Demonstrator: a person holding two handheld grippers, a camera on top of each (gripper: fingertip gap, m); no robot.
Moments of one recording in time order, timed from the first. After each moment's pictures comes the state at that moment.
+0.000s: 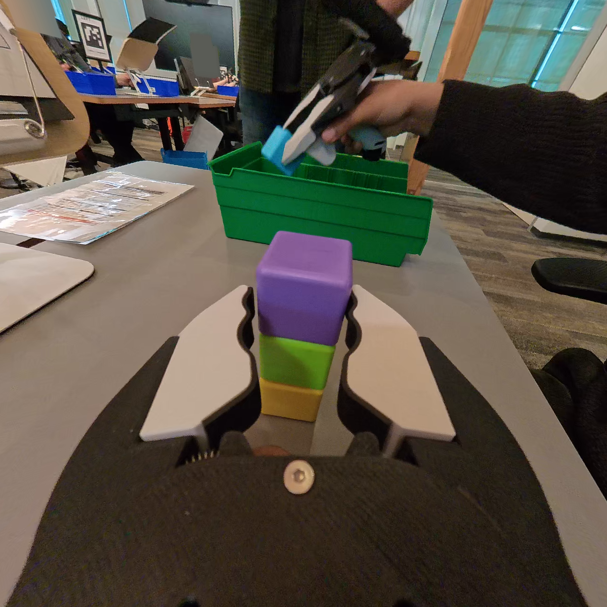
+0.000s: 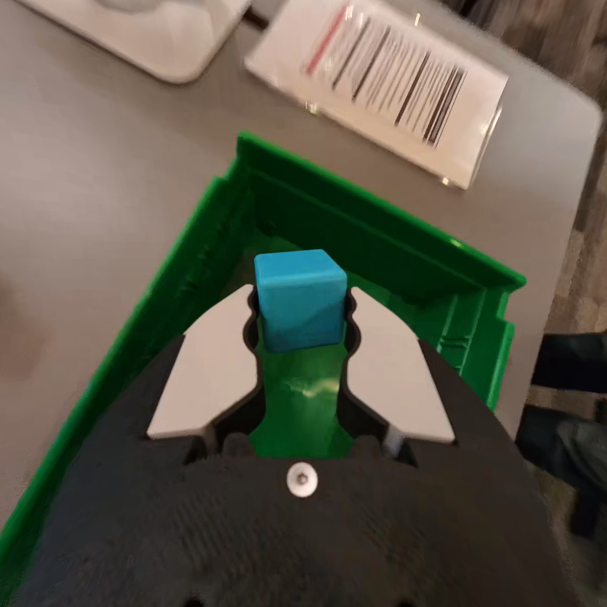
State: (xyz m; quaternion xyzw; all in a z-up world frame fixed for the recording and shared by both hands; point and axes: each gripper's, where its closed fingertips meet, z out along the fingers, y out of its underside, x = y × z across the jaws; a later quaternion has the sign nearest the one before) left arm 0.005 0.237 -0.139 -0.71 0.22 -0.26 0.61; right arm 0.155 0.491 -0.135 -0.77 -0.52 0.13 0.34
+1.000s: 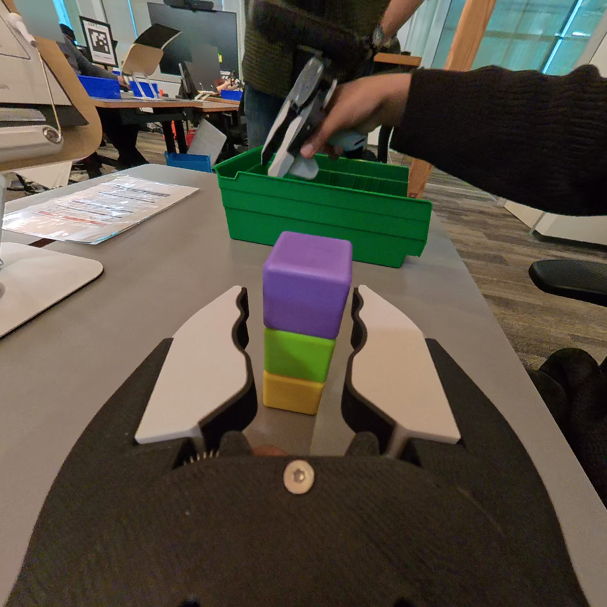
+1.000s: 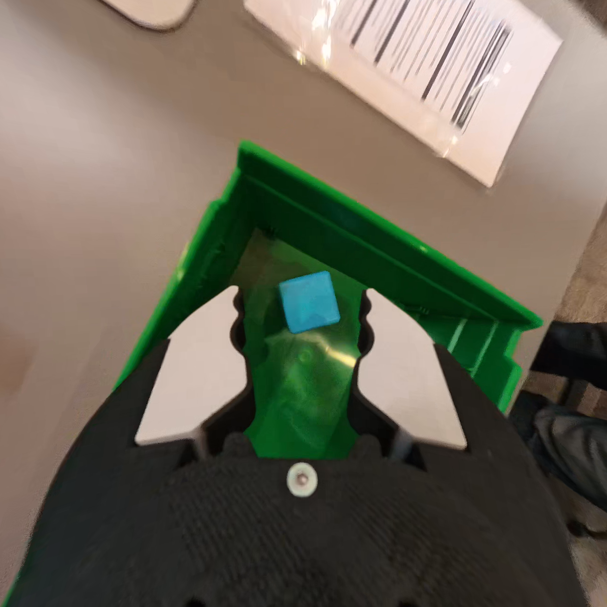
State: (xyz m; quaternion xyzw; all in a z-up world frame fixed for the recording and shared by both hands) left arm -0.002 0.232 -0.136 -0.71 0.21 -0.26 0.62; right arm 0.133 0.499 -0.151 -0.79 -0.55 0.07 0.27
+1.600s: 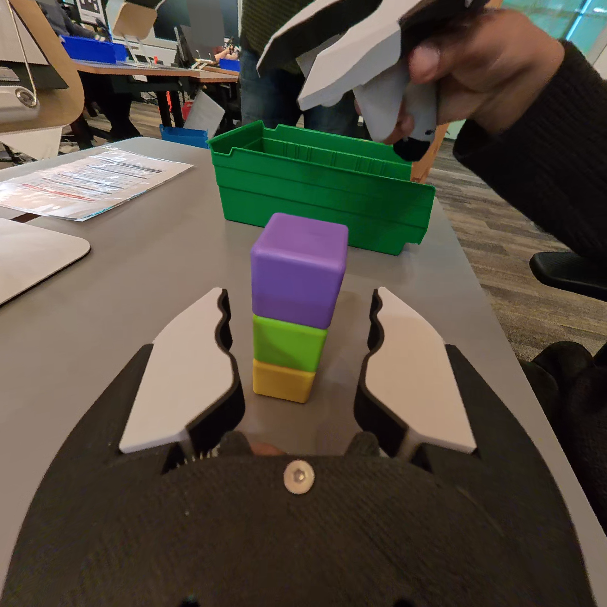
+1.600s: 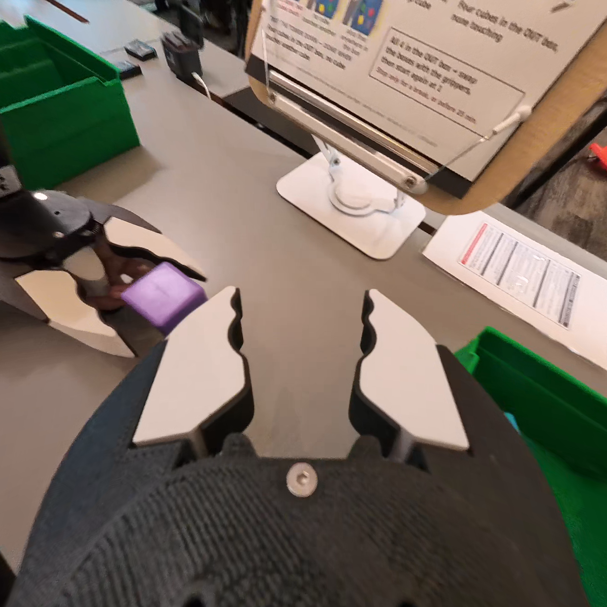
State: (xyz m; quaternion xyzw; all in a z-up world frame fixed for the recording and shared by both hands) left arm 0.003 0.230 -0.146 -0.73 0.21 -0.26 0.59; right arm 0.031 0.322 -0.066 -0.65 -0.57 0.28 0.42
